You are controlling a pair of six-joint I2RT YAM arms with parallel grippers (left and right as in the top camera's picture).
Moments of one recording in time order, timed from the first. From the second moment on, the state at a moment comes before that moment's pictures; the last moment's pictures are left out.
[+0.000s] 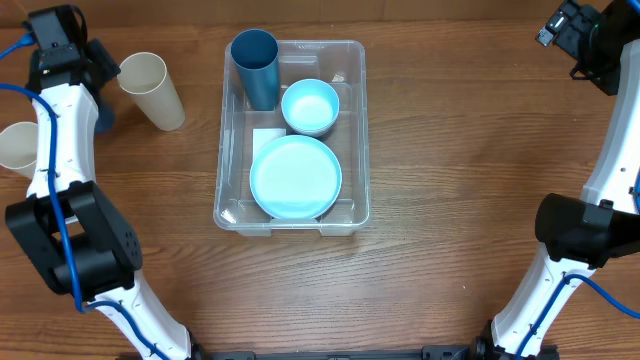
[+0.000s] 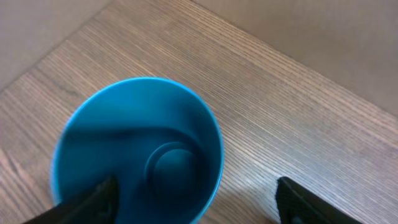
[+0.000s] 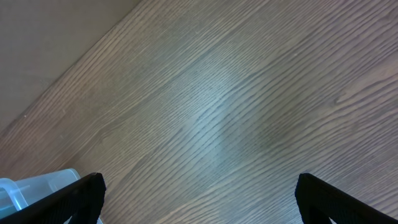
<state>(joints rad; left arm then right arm) 0.30 2.06 1.80 -0.52 -0.29 -0.27 -0.25 2.19 2.69 -1.61 0.00 0.44</state>
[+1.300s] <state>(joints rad) -0.33 1.64 1.79 -0.75 -0.06 0.03 -0.25 2.19 2.69 -1.61 0.00 0.44</state>
